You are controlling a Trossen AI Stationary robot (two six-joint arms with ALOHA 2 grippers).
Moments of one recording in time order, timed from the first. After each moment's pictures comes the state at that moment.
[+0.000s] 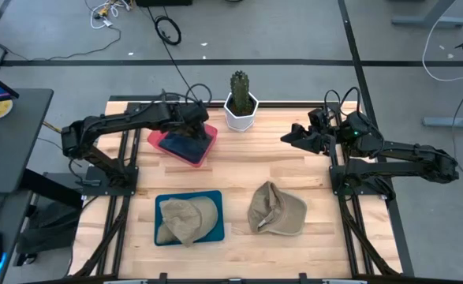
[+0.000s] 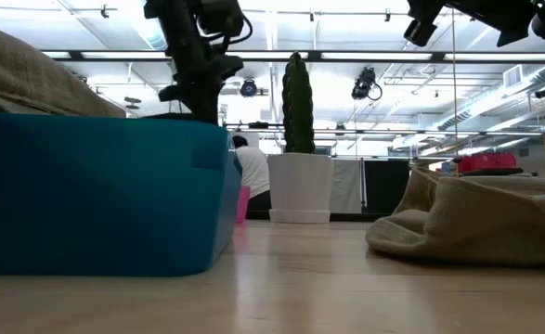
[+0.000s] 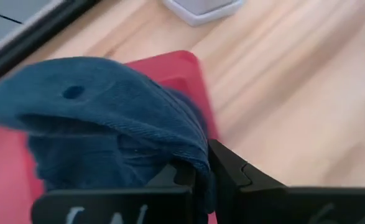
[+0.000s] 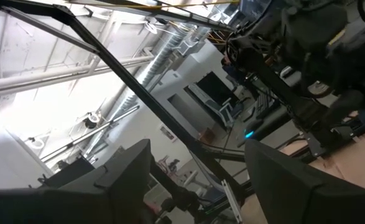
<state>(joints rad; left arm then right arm) 0.33 1.51 1.29 -0.89 -0.19 -0.49 -0.34 0.78 0.53 0.60 -0.59 0.99</state>
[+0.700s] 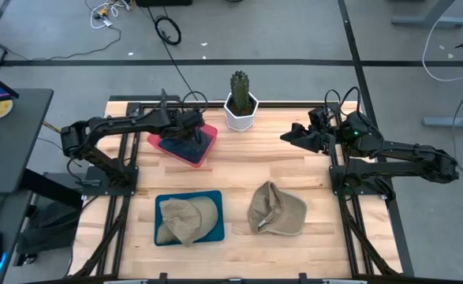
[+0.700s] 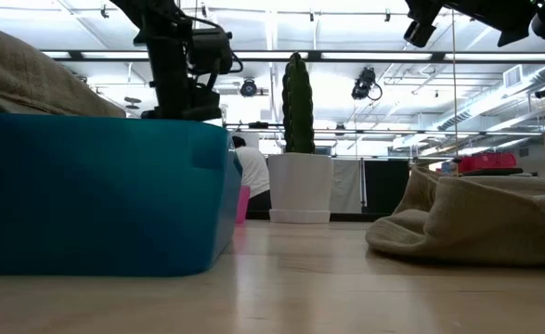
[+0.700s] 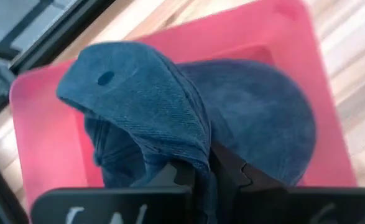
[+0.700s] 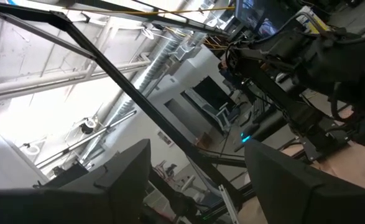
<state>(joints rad) 0.39 1.51 1.08 -0.81 -0.34 -0.41 -0.34 0.78 0.53 0.60 -0.56 0.99</state>
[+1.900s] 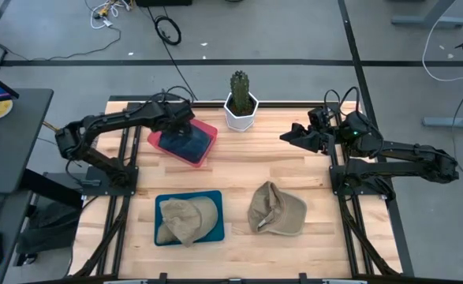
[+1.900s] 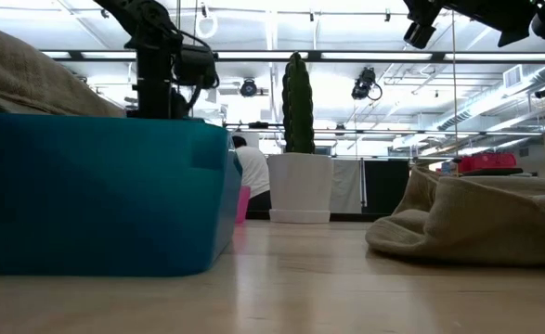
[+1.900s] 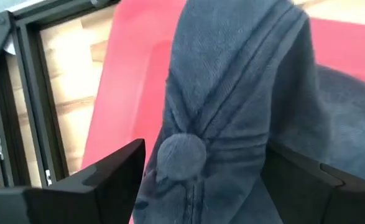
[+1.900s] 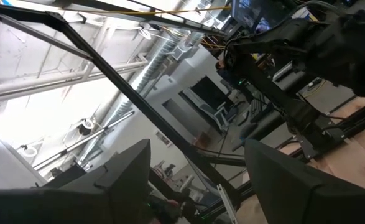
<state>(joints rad) 0.52 1.47 1.05 -0.95 -0.39 -0.75 -0.34 0.78 0.53 0.59 -0.56 0.99</state>
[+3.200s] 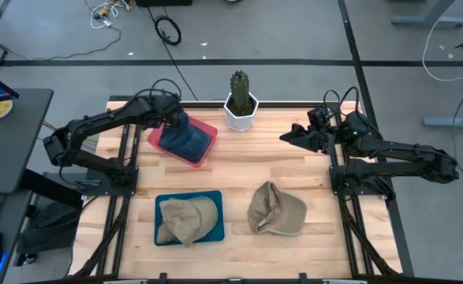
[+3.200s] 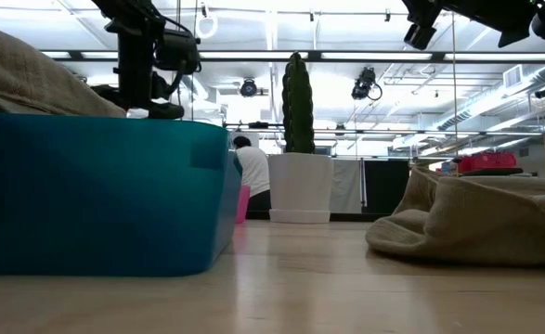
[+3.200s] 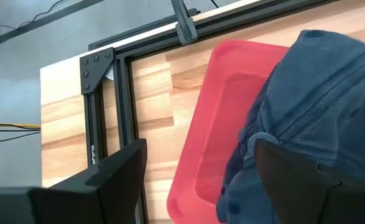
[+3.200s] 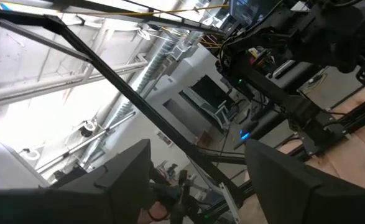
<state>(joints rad) 0.59 1.34 1.06 -1.07 -0.58 -0.69 -0.34 0.78 0.53 0.59 -0.56 1.01</state>
